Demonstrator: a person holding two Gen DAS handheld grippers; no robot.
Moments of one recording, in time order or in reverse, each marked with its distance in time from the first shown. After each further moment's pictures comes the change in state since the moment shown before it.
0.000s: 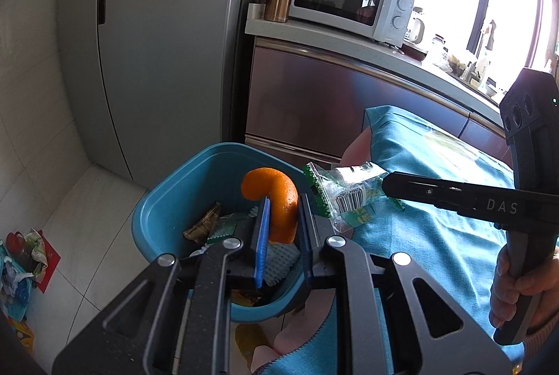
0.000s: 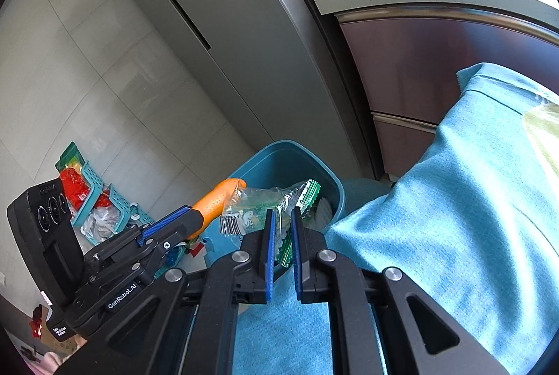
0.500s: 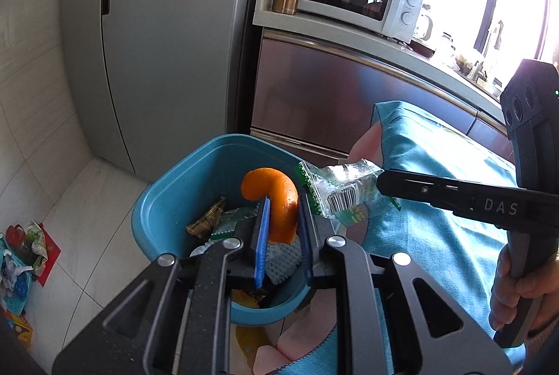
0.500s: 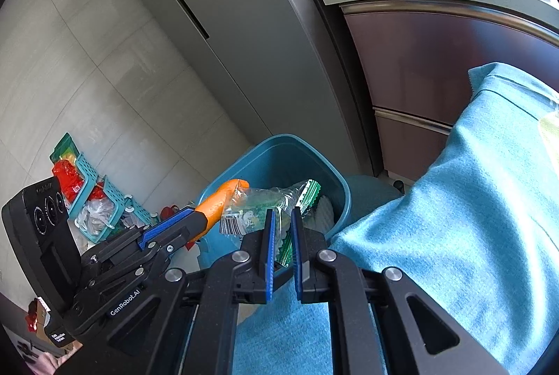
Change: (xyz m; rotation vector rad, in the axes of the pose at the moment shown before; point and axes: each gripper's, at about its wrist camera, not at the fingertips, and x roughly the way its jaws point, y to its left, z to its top) left arm 0.014 0.008 -0.003 -0.017 0.023 0.014; right arm 0.019 0.007 0.004 -0.021 0.034 -0.016
